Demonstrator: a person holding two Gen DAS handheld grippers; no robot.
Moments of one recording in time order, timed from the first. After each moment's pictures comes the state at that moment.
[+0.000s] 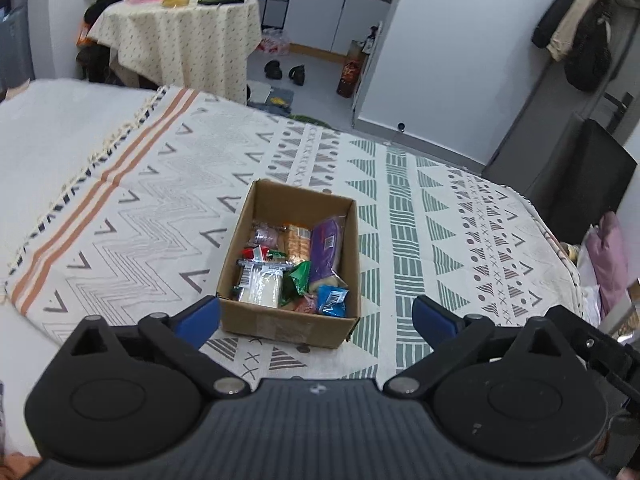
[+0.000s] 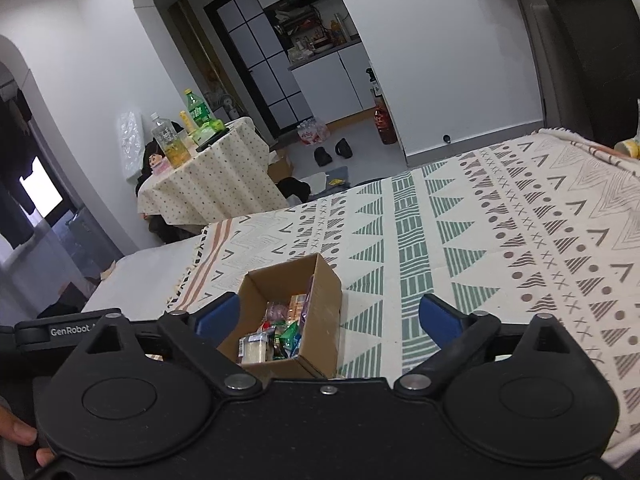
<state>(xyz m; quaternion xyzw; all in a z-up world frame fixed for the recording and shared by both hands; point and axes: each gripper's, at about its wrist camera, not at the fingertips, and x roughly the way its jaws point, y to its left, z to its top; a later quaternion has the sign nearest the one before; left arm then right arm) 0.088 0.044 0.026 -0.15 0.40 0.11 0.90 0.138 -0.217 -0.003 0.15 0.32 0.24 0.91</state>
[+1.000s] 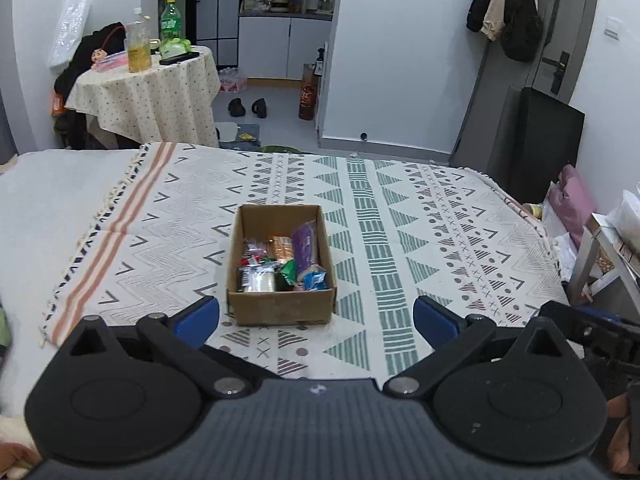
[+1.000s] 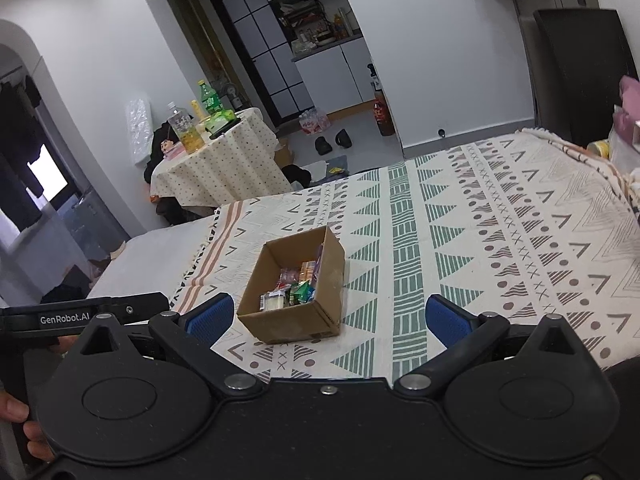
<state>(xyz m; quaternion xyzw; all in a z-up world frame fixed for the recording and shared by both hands) 0.003 0.008 0.081 -0.07 0.37 0.06 0.92 0.052 -0.245 0.040 0.13 0.33 0.23 0.90</state>
